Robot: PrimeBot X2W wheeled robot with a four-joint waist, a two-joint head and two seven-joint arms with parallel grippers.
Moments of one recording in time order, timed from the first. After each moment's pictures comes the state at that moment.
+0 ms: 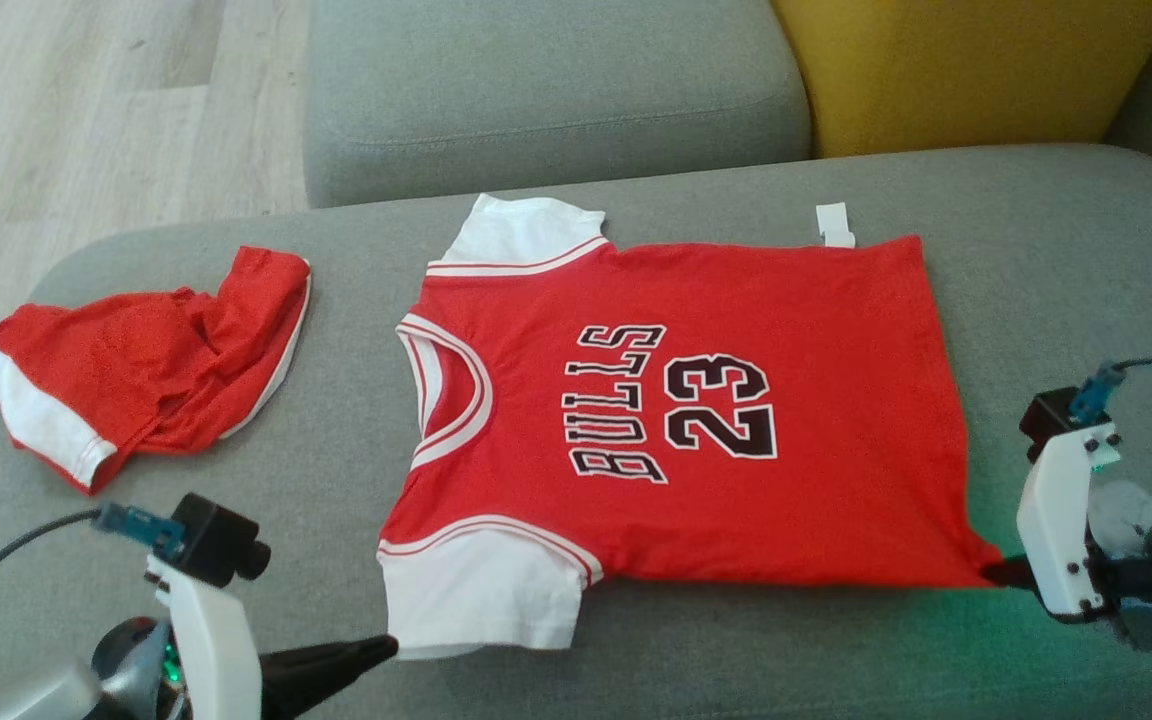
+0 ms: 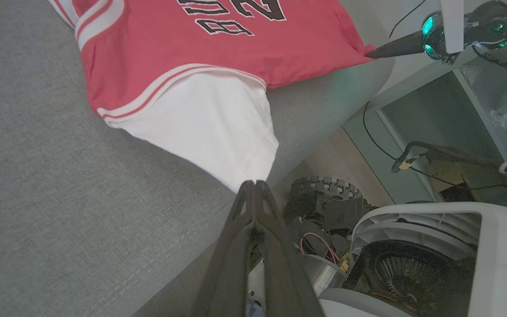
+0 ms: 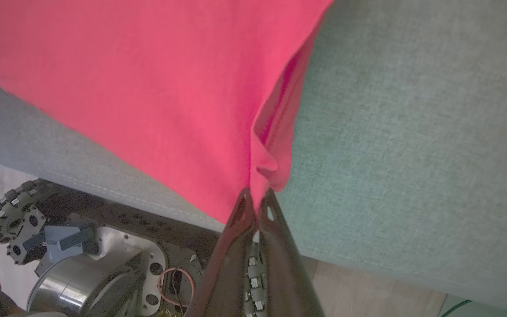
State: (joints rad) left arm -0.31 0.92 -1.03 -0.14 -1.34 -0.13 0.33; right arm -0.48 -0.69 0.82 0.51 1.02 0.13 0.92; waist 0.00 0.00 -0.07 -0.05
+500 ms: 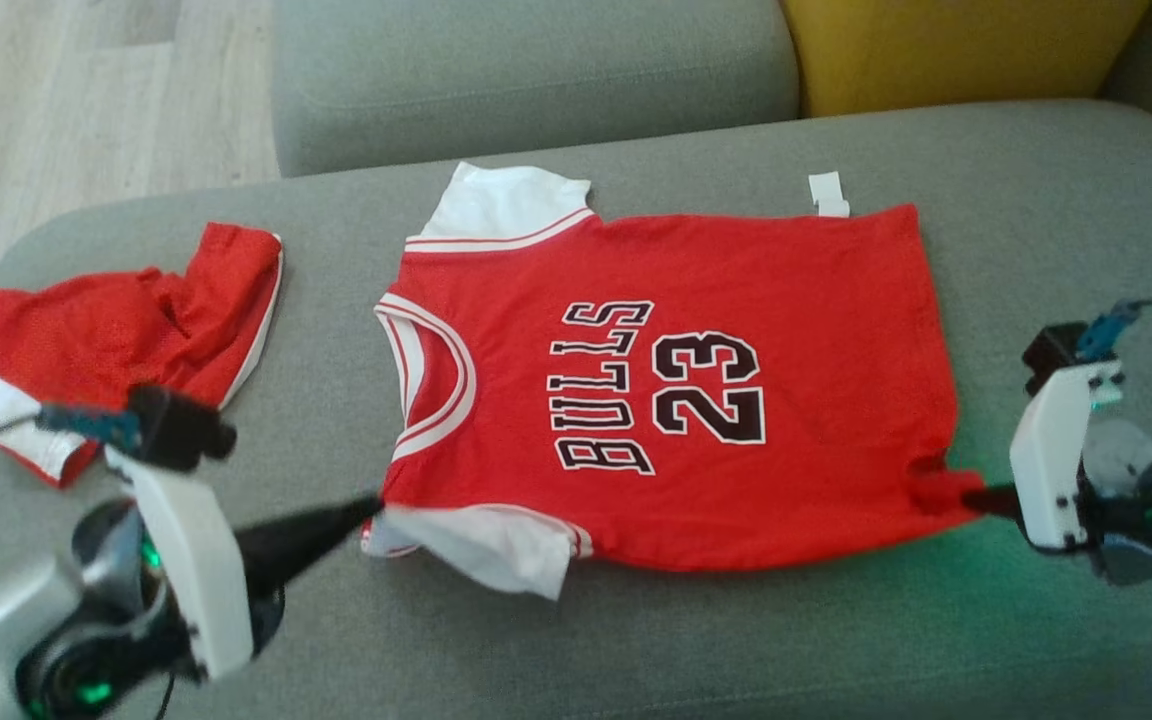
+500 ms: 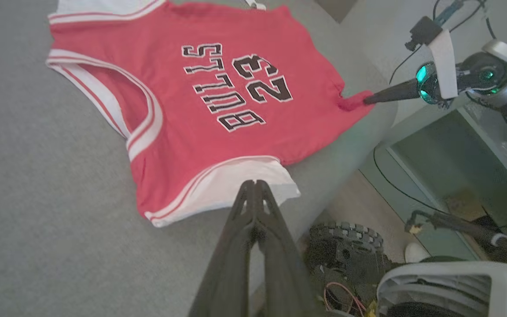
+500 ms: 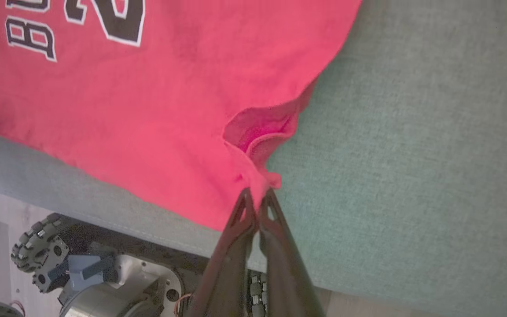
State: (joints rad) left arm -0.43 0.89 -0.97 -0.10 -1.31 -0.13 0.26; right arm -0.52 -0.63 0.69 0.52 0.98 0.13 0.92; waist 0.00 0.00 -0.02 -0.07
